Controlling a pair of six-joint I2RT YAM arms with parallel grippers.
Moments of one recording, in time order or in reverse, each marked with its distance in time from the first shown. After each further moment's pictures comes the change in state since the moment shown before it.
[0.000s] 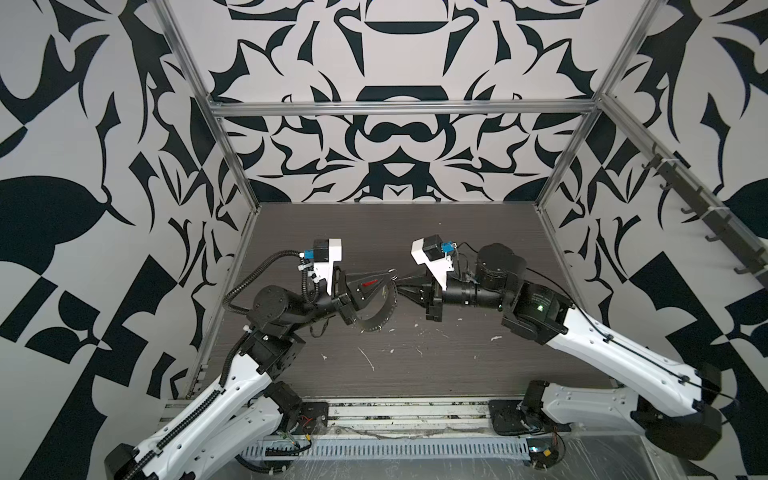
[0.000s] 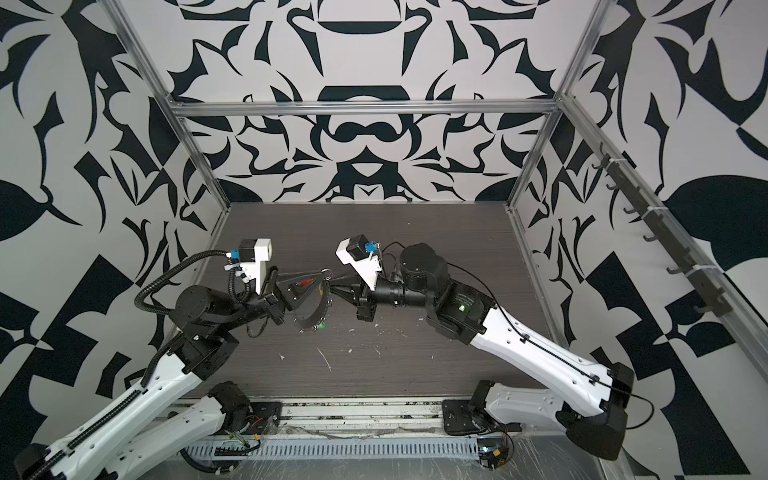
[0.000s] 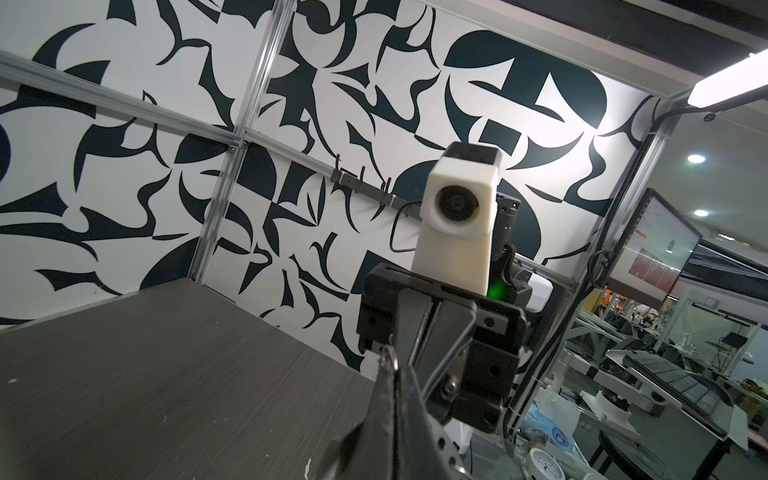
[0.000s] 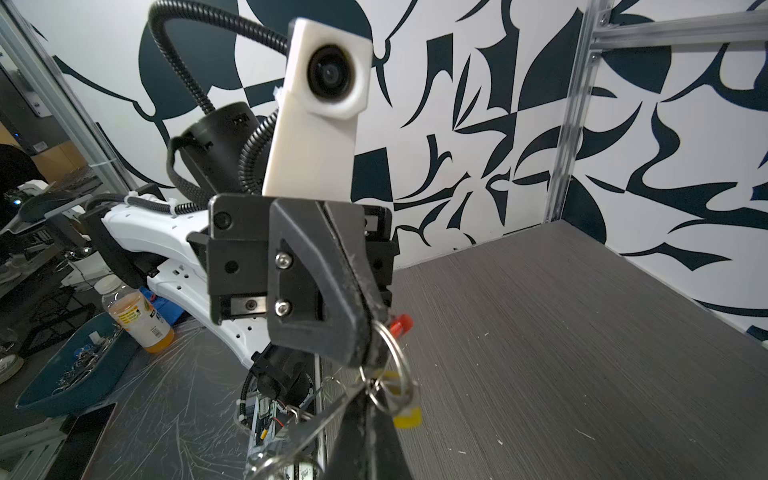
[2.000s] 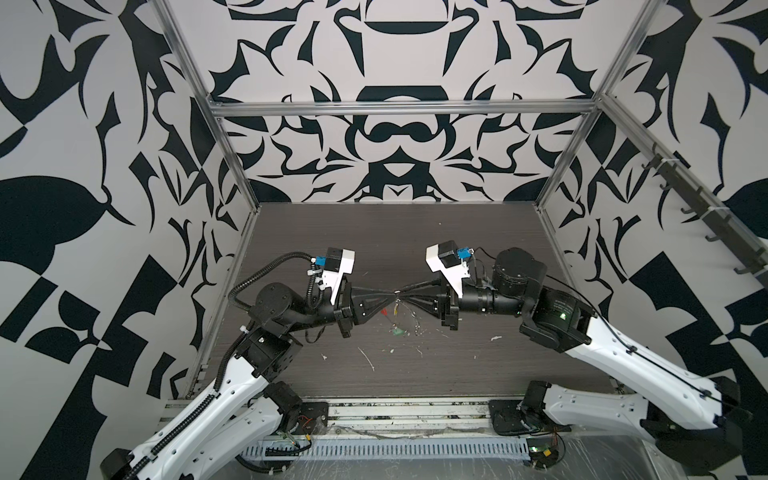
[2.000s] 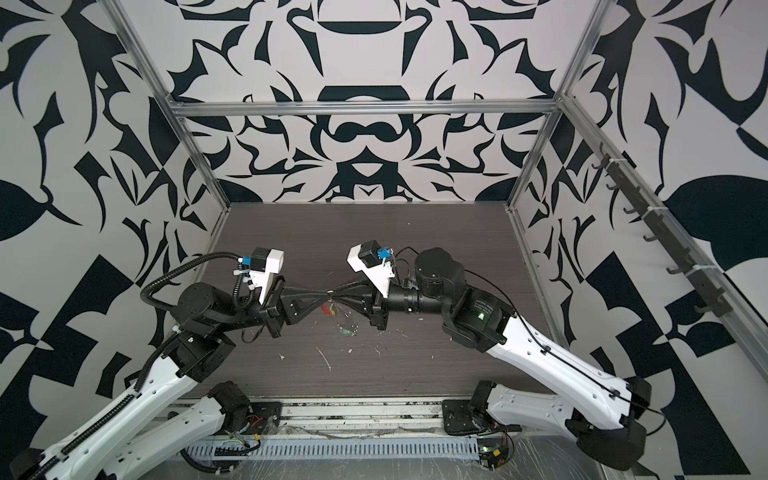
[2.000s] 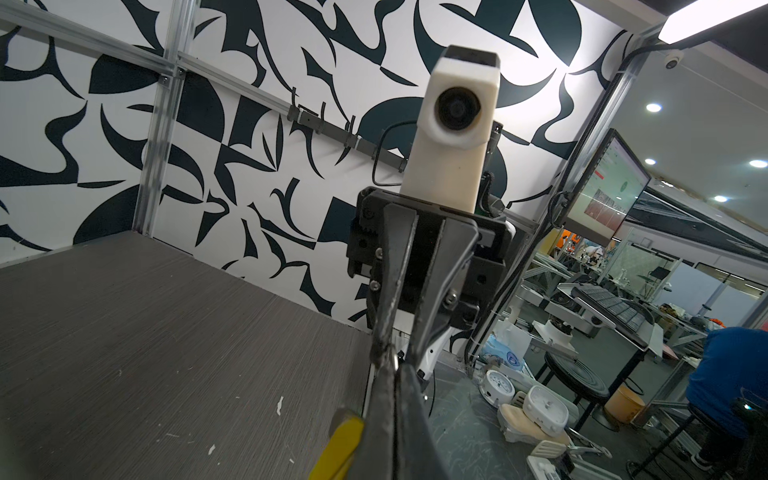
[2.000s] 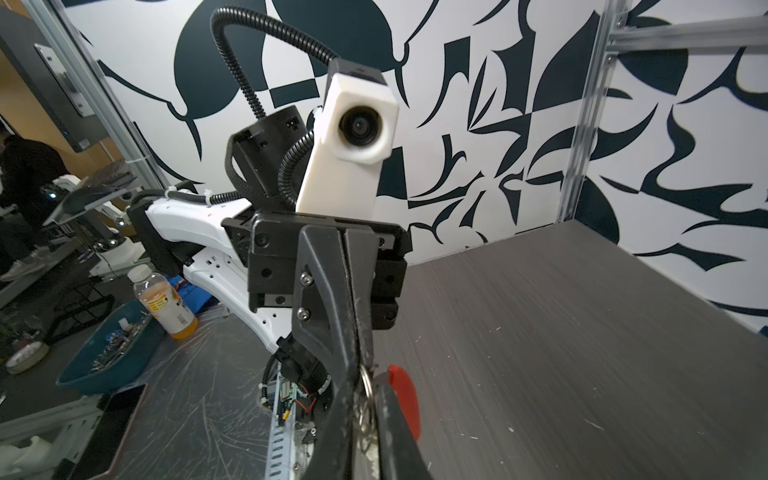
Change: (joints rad) left arm -0.002 -0.013 0.024 -0.138 0.170 0.036; right arm -0.005 -0.085 0.003 -0.079 -0.034 0.002
